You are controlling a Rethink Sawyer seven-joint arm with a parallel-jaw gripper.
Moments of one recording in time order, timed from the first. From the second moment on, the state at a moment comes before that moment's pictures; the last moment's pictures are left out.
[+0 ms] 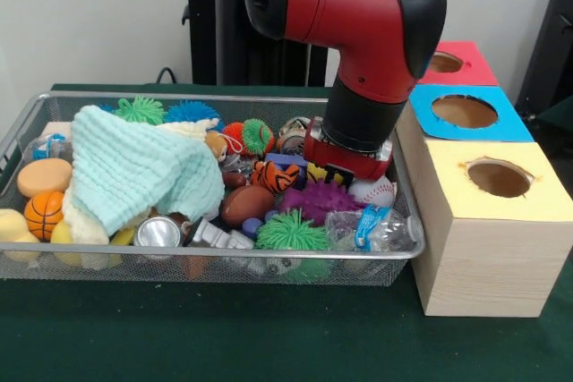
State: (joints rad) arm 0.02 -0.32 -0.18 1.41 -0.08 0.52 2.01
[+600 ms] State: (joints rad) arm -0.08 -0.40 -0.10 1.52 -0.07 0.51 2.01
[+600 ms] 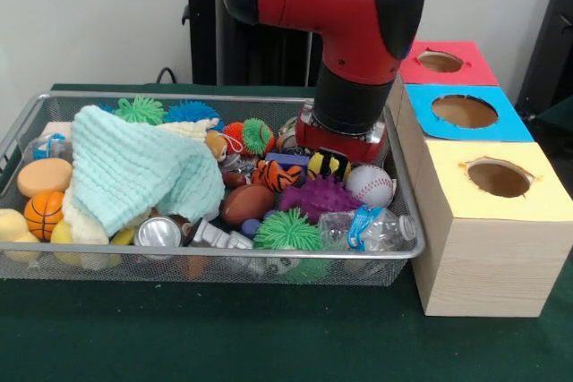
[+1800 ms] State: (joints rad) arm -0.28 -0.49 -0.03 1.60 -0.17 0.49 2.01
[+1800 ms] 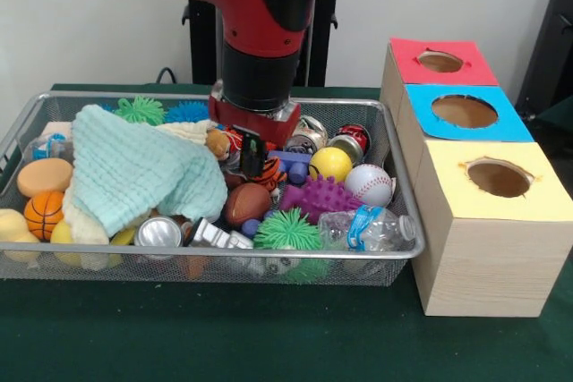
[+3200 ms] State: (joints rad) arm -0.08 -0.49 -0.03 1.62 -0.15 0.50 2.01
